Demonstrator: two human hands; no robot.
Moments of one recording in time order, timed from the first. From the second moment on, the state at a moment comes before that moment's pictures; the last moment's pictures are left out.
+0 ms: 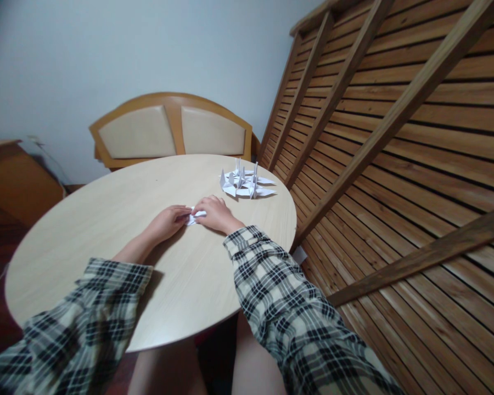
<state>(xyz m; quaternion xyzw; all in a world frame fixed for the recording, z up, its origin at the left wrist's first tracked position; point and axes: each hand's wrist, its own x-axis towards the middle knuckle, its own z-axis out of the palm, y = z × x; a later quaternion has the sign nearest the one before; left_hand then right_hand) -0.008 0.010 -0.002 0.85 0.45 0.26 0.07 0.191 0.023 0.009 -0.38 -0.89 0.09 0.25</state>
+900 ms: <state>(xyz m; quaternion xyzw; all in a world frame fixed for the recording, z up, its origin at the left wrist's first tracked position) -0.016 0.006 -0.002 0.80 0.49 0.28 0.18 0.189 0.027 0.002 -0.39 -0.89 0.06 0.24</state>
